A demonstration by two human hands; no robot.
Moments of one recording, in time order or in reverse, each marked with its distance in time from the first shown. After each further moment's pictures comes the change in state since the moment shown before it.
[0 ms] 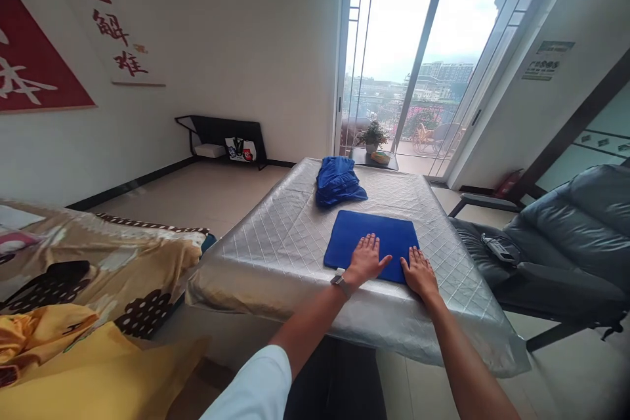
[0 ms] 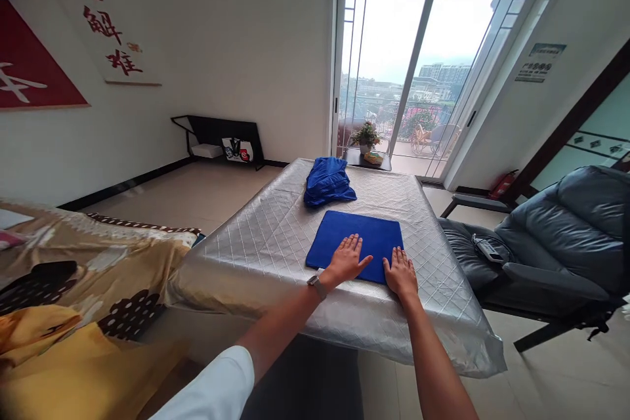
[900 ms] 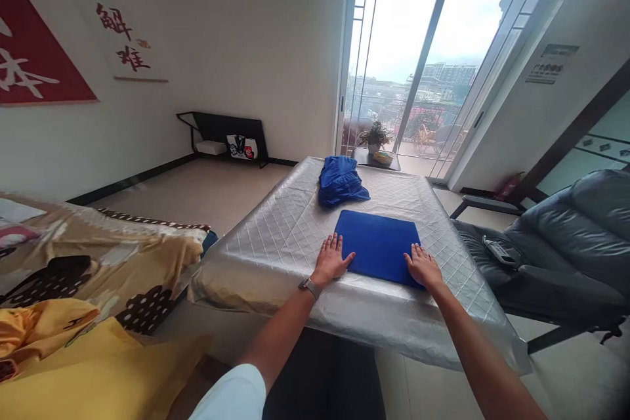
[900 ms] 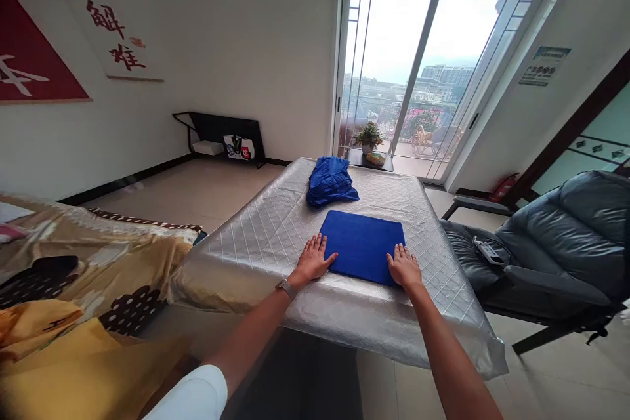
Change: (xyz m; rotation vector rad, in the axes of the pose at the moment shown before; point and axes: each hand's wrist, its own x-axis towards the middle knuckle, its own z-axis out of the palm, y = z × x) left_hand -0.044 -0.096 -0.009 0.030 -0.101 -0.295; right_hand 0.024 0.002 -0.017 -0.027 -0.115 -0.014
